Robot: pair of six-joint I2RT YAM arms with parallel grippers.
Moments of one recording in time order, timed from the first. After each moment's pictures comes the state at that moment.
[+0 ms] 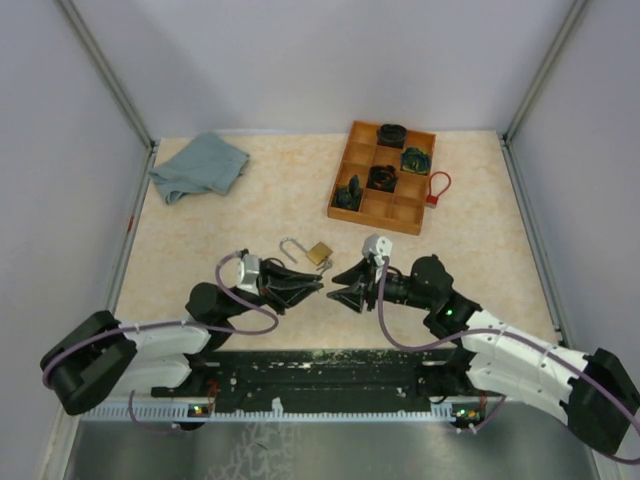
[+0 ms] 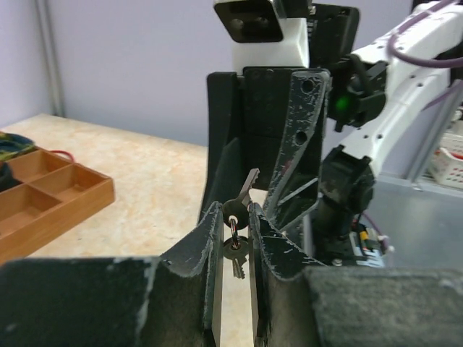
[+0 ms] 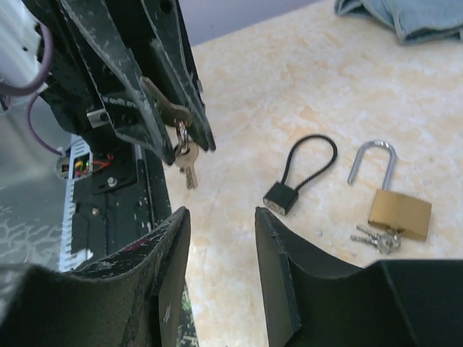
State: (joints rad) left arm -0.82 1.15 0.17 1.40 0.46 -0.33; right arm 0.81 0.82 0.39 0.37 -0.47 0.15
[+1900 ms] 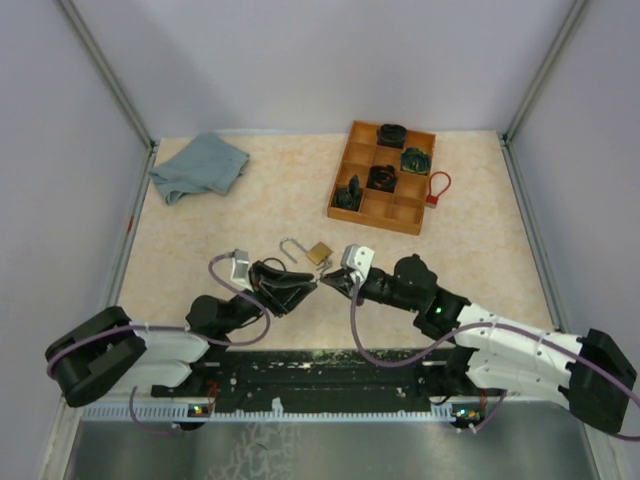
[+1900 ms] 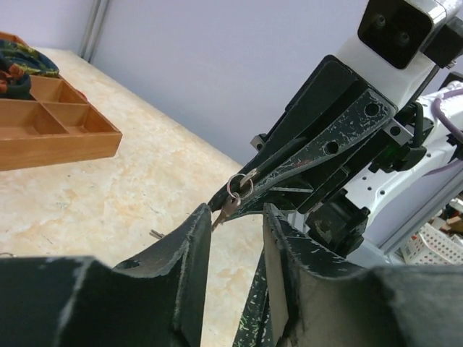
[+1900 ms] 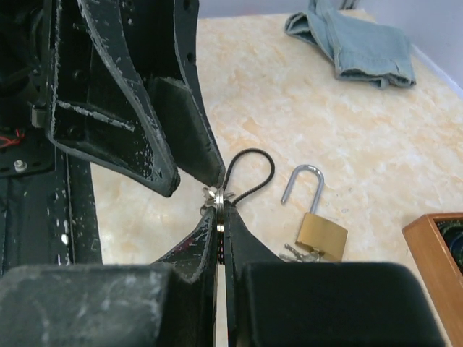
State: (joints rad) left arm -0.89 1.21 0.06 1.53 0.18 -0.62; right arm 0.95 0.92 0.44 0.43 -0.26 -0.16
